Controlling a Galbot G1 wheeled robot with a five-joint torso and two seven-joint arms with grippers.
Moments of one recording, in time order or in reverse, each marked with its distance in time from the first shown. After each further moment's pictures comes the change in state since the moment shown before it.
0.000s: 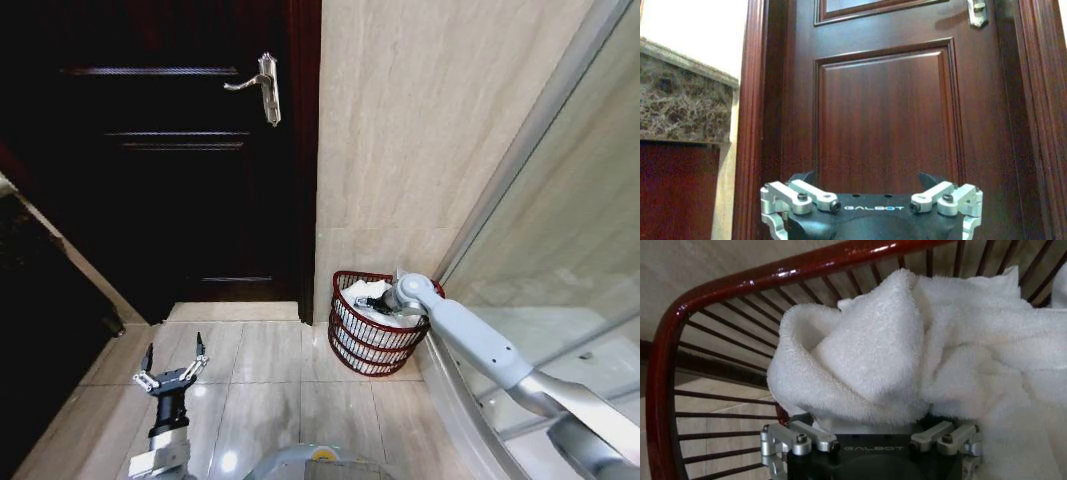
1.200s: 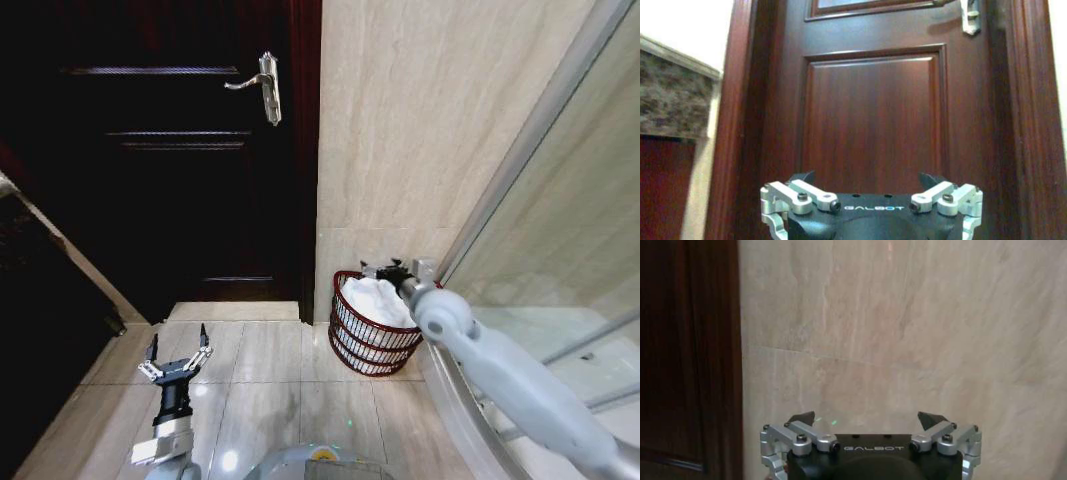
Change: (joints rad) left arm -0.041 0.000 0.022 -0.039 -0.038 0.083 0.052; right arm -0.542 -0.171 0.412 0.669 -1.227 0.384 -0.425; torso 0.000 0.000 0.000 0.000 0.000
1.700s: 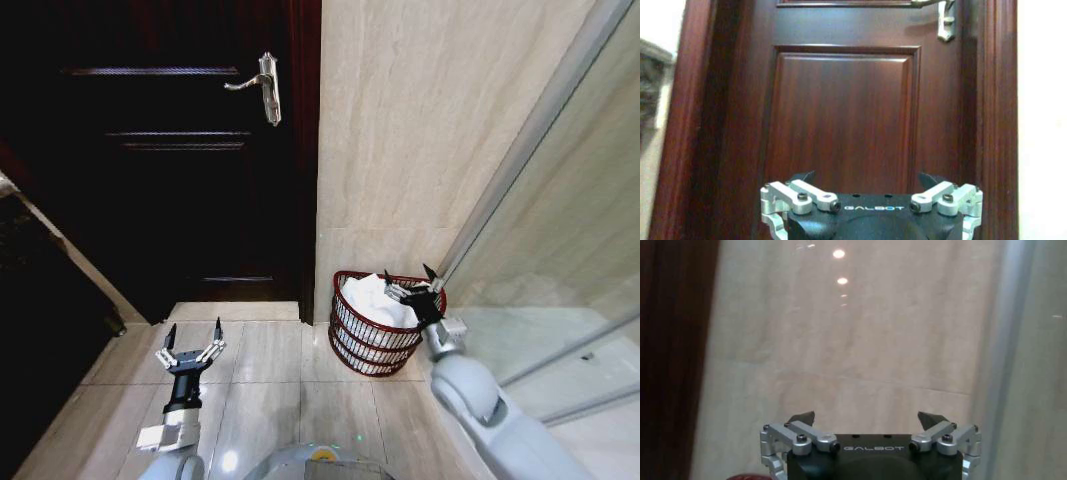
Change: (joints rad) left arm -0.006 0.017 0.019 -0.106 -0.053 0.158 0.090; right arm -0.420 0.271 0.264 0.082 -0.416 0.202 -0.045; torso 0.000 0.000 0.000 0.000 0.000
